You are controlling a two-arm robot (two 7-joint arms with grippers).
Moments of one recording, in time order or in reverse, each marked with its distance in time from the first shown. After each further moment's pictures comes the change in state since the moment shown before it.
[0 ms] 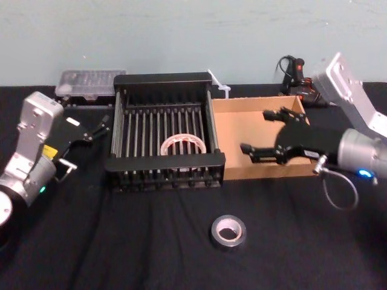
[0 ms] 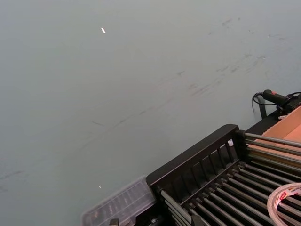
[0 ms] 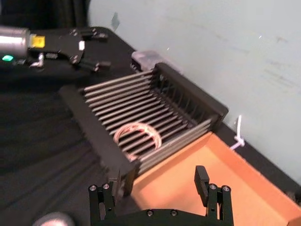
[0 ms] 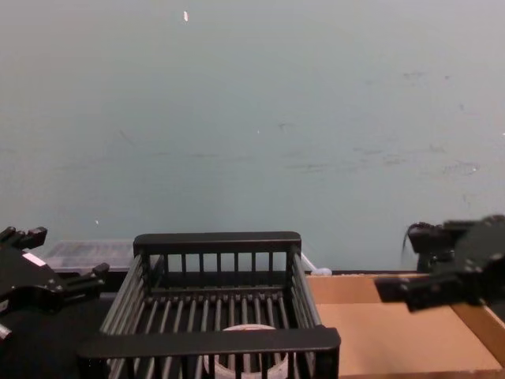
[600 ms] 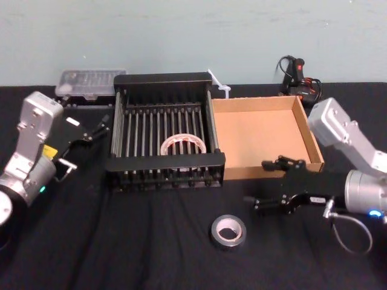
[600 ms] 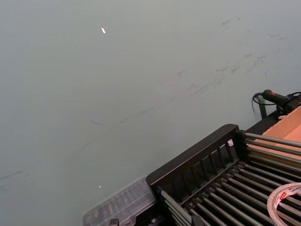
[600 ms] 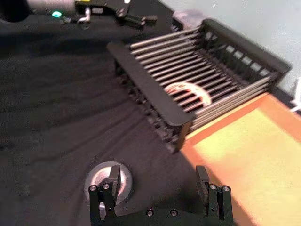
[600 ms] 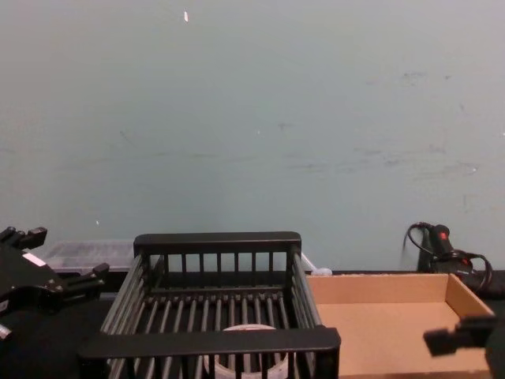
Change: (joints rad) left arm 0.000 0.000 0.000 0.000 0.000 0.000 0.000; right arm -0.076 0.102 -0.052 -0.068 0.047 0.053 0.058
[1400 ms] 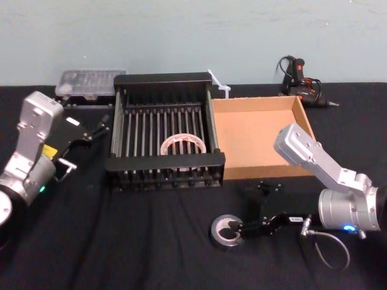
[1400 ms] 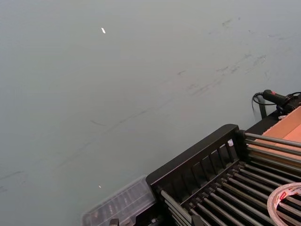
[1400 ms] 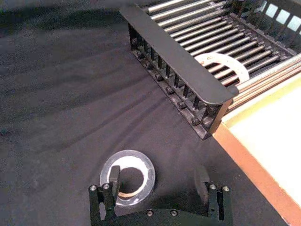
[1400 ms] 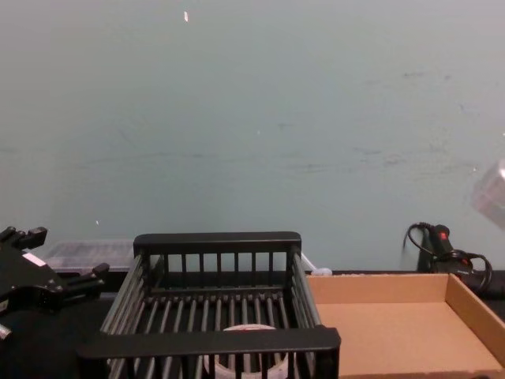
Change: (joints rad) left arm 0.000 0.000 0.000 0.000 0.000 0.000 0.000; right arm 0.061 -0.052 -0.127 0.081 -0.020 0.057 0.000
